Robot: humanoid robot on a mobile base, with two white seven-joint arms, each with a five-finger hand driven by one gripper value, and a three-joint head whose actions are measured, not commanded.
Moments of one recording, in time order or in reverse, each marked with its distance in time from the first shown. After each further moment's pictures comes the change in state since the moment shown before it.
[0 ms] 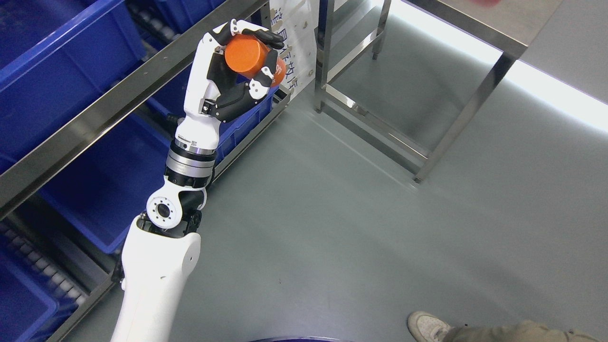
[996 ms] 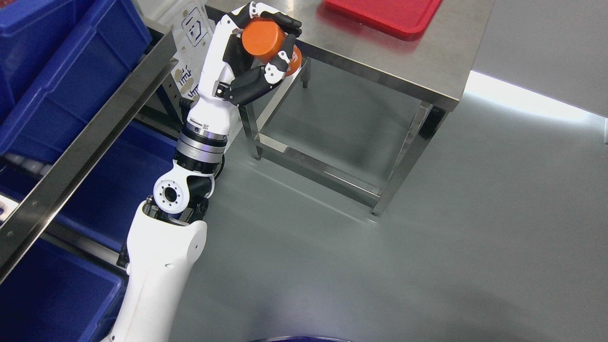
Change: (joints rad) left arm -0.064 0.000 -0.046 0.006 0.020 0.092 0.007; right arm 0.000 0.000 0.000 0.000 0.000 0.000 0.000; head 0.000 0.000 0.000
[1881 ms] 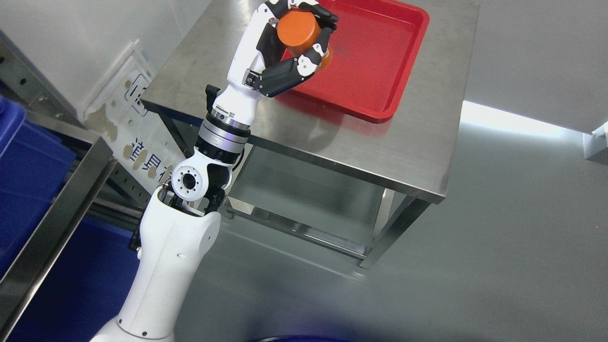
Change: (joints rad) left arm -0.077 0.000 -0.092 0.010 0.000 0.105 0.034; right arm 0.000 0.000 0.000 0.000 0.000 0.000 0.000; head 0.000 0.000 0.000
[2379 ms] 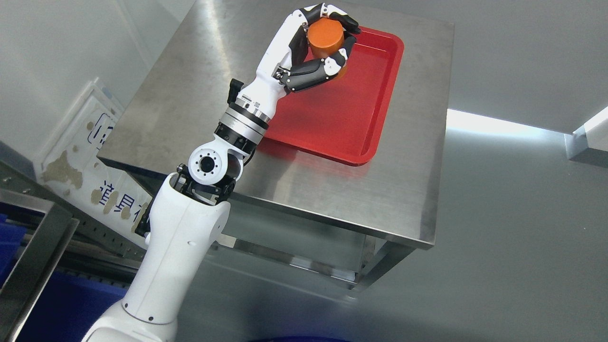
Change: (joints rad) left arm -0.078 0.000 -0.057 0.081 -0.051 0.226 0.029; right arm 0.000 0.000 0.000 0.000 0.000 0.000 0.000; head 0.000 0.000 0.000
